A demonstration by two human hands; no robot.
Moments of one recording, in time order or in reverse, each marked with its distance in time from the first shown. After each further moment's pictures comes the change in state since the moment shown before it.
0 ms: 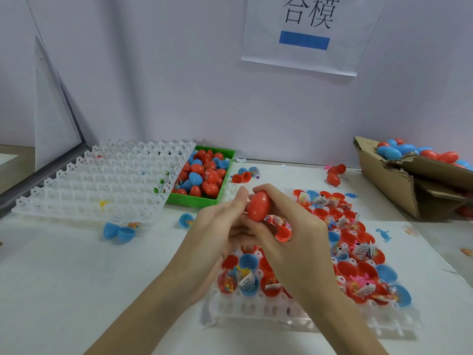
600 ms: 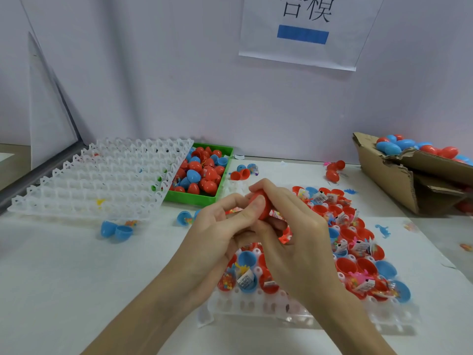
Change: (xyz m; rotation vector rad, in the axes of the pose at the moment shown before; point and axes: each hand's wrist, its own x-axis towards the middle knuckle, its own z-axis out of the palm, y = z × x) left_hand -0.011 0.007 0.010 -0.062 -0.041 0.060; right_hand -0.002 0.005 -0.002 0.049 -0.010 -0.120
